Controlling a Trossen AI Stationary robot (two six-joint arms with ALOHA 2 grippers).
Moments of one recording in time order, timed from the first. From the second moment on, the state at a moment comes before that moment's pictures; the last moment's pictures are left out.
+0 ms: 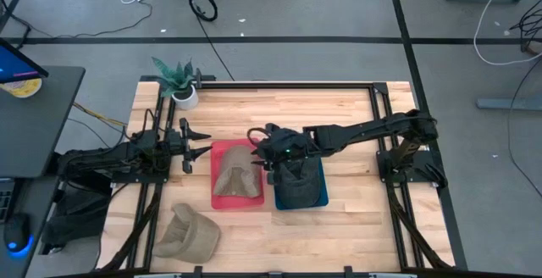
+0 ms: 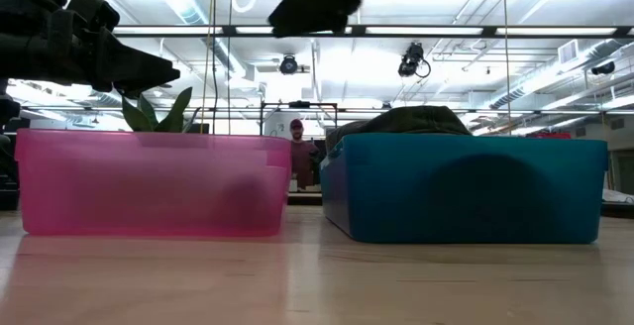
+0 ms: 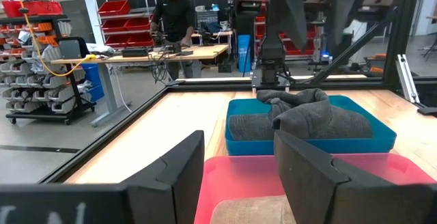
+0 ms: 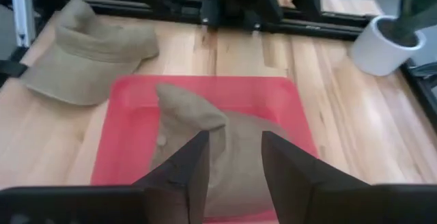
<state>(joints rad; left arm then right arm) 0.11 0.03 0.01 0.05 -0.08 0.06 0.10 1.77 1.46 -0.30 0.10 -0.05</state>
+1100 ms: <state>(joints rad) 0.11 0.03 0.01 0.06 -0.09 -0.01 0.03 0.72 0.16 0.62 0.01 -0.01</state>
